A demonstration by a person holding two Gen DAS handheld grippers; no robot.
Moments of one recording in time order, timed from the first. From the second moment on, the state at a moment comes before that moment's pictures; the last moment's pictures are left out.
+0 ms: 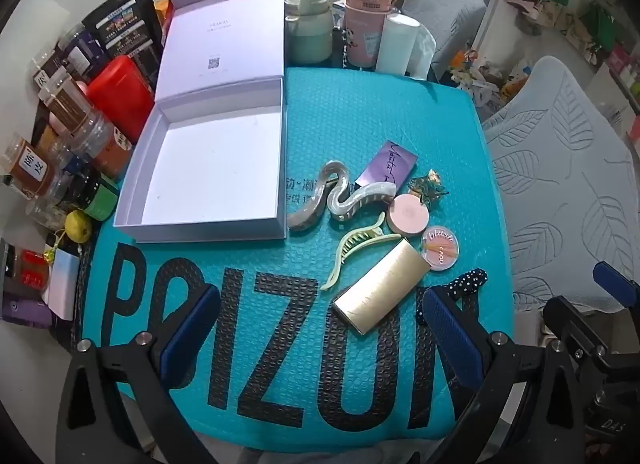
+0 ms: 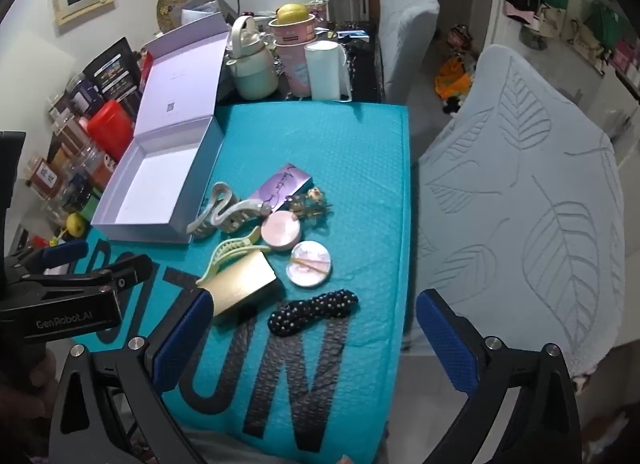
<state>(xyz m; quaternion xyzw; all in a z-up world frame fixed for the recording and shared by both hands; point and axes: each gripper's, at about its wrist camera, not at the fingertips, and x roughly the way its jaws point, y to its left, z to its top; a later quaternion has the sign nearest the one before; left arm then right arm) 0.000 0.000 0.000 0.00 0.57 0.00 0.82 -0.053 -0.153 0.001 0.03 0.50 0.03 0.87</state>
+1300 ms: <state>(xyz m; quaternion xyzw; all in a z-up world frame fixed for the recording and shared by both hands) -0.012 0.006 0.018 -0.02 0.53 -0.01 0.85 -0.066 -0.150 0.016 0.02 0.47 0.05 0.88</state>
